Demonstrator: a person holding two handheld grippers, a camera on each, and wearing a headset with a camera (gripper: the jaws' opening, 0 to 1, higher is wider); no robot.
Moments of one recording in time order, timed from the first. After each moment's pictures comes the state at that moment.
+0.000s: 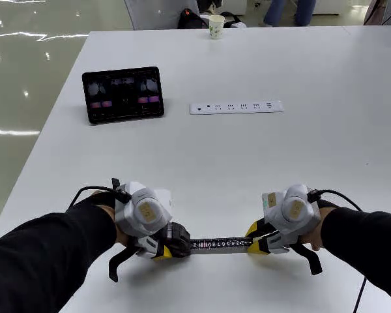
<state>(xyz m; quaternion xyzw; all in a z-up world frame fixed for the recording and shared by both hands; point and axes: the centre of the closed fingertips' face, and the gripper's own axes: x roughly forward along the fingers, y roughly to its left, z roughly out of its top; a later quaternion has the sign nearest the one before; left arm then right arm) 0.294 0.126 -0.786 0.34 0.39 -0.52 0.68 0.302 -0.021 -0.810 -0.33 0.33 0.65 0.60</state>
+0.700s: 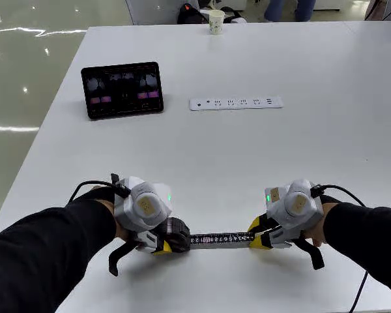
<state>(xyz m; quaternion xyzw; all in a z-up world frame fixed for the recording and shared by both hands) 0.294 0.126 -0.786 0.34 0.39 -0.52 0.68 0.303 -0.025 -0.809 -0.33 0.33 0.65 0.60</state>
